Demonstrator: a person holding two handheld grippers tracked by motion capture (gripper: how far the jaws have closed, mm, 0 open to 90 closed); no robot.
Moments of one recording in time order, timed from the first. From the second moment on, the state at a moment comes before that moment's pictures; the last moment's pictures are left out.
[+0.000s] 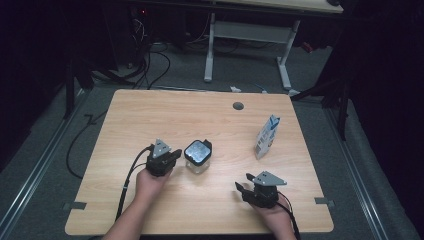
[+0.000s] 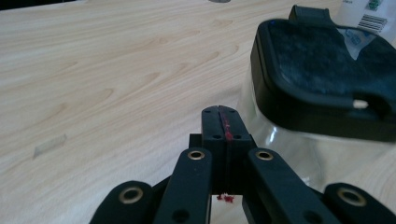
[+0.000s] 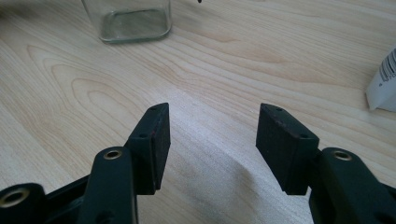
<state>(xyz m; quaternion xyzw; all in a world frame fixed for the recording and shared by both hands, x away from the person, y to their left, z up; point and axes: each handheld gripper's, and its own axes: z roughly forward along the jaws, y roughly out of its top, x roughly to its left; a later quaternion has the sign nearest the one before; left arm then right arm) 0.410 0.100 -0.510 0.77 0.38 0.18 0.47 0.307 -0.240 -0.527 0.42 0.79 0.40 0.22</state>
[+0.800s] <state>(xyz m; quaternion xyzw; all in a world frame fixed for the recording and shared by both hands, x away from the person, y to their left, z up) 0.381 0.091 -0.508 0.78 0.36 0.17 0.49 0.306 -0.239 -0.528 0.42 0.79 0.39 0.23</state>
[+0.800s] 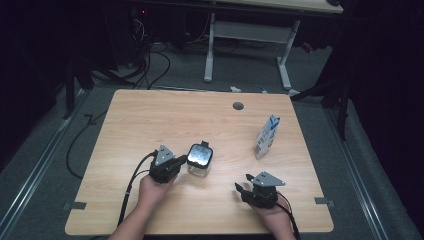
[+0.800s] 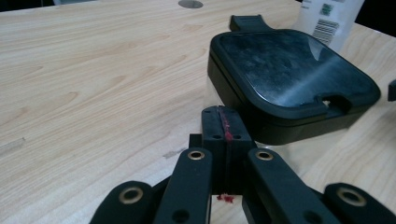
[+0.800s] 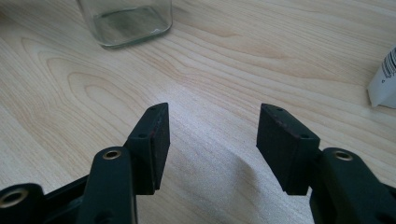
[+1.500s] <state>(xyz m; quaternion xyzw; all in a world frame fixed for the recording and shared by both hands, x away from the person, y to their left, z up) 0.351 0.074 -0.509 0.78 0.34 0.15 0.50 0.306 -0.238 -0.528 0.42 0.79 0.38 0.23</state>
